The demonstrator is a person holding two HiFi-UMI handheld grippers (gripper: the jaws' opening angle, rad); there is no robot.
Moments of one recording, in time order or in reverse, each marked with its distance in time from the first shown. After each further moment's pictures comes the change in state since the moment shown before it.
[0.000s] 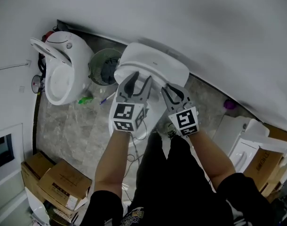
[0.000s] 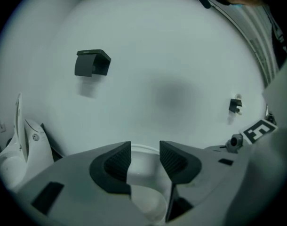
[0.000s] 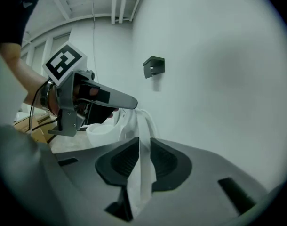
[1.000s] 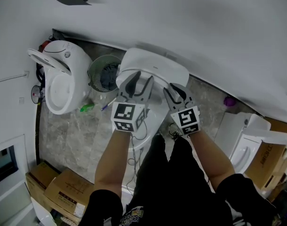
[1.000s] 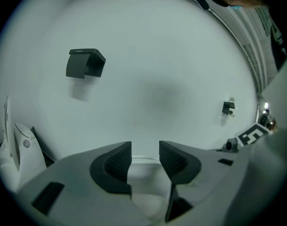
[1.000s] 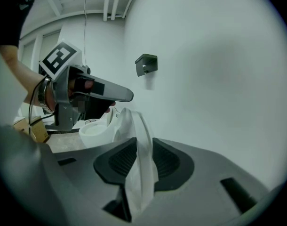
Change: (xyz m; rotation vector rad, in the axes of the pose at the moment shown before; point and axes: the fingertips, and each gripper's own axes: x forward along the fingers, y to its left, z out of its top) left arm 0.014 0.005 0.023 0.030 -0.024 -0.091; right arm 0.011 -0.016 0.003 0.047 0.029 -0.087
